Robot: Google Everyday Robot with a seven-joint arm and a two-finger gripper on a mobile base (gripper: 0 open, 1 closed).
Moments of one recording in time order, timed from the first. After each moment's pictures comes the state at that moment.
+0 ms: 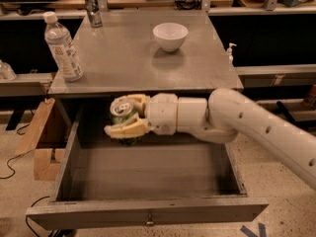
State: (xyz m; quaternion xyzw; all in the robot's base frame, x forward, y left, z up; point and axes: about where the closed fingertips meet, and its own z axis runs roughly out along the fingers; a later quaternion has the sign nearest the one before) arm 0.511 0.088 0.855 -0.51 0.52 0.41 0.55
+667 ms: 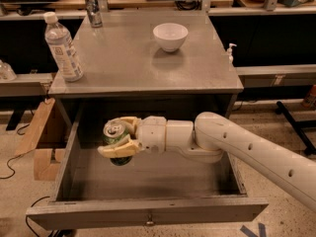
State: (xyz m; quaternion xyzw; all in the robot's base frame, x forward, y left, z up) arm 0.495 0.115 0.788 -0.49 0.53 0.44 0.53
